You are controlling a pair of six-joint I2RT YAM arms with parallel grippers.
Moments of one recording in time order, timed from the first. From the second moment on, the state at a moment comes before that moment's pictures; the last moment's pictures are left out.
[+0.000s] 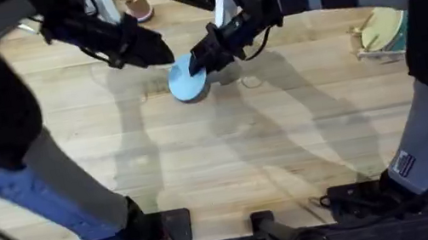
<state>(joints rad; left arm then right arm) 0.13 1.94 1.48 -1.21 0.86 0.26 0.46 2.07 1.43 -0.50 -0.80 0.40</state>
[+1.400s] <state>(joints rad) 0.13 1.05 1.48 -1.46 0.49 0.15 0.08 1.32 1.43 -1.08 -0.34 0.03</state>
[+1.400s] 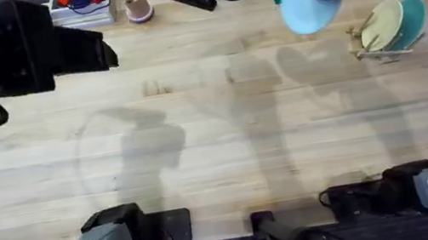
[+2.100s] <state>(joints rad) 0.13 1.05 1.48 -1.46 0.48 0.13 -0.03 1.20 1.43 -1.19 0.02 0.02</state>
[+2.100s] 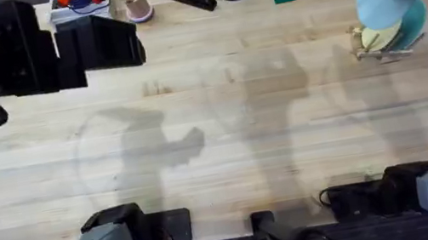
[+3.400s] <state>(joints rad) 0.13 1.05 1.48 -1.46 0.47 0.13 -0.29 1.20 1.43 -1.25 0.21 0.04</state>
